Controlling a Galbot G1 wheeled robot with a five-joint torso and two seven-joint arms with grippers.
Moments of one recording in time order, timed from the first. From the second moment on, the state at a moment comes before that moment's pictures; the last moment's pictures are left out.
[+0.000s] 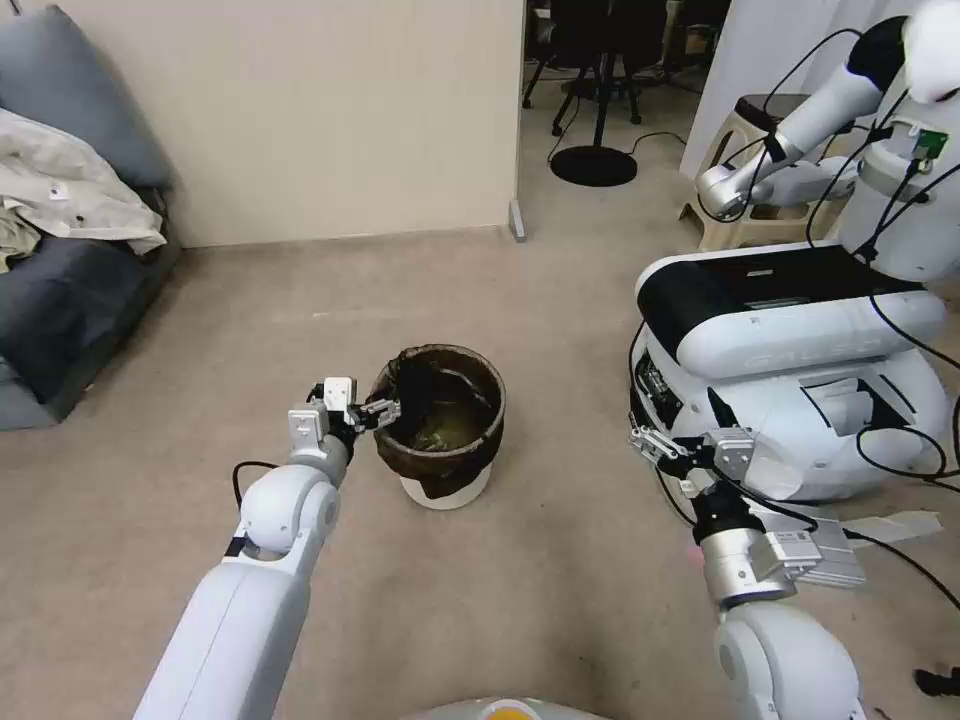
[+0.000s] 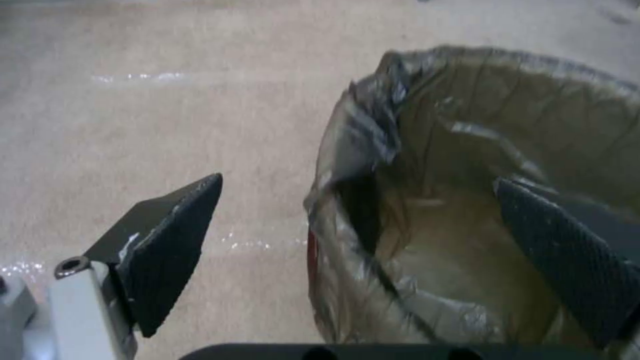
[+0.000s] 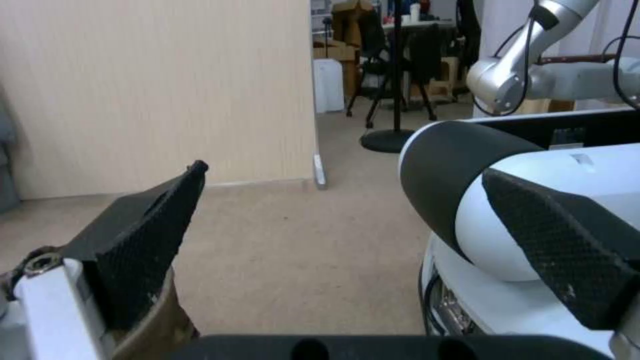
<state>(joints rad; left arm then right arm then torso) 1.14 -1.30 -0.42 -1.80 -0.34 0.51 -0.12 -1.58 1.50 0.57 2.17 0.15 0.03 -0.06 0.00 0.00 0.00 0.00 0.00</state>
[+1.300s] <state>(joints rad) 0.96 -1.32 -0.31 -1.62 -0.42 0.67 -0.20 -1.57 1.48 0.58 2.15 0.16 0.02 -0.05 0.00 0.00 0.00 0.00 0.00</state>
